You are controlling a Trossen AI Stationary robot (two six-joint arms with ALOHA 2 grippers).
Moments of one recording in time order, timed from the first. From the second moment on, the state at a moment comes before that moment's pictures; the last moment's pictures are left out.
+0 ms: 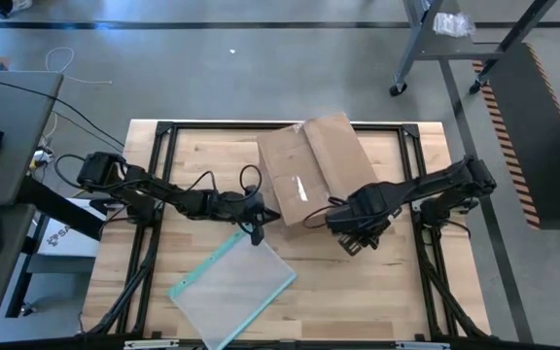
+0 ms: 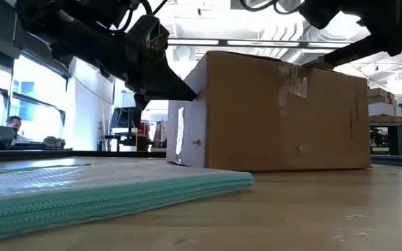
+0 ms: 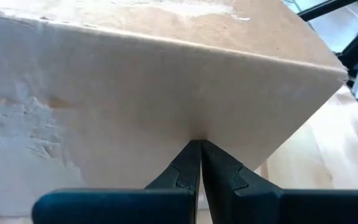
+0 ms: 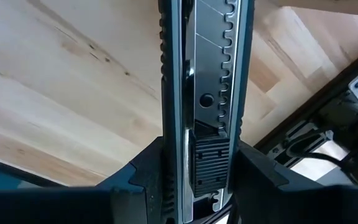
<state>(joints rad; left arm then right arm) -0.11 1.56 0.62 0.52 -0.17 -0.35 0.28 1.64 1.48 -1.56 -0.15 1.13</state>
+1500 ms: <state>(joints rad) -0.15 1.61 0.62 0.66 -0.27 -0.36 0.36 1.64 1.41 -1.49 -0.09 1.17</state>
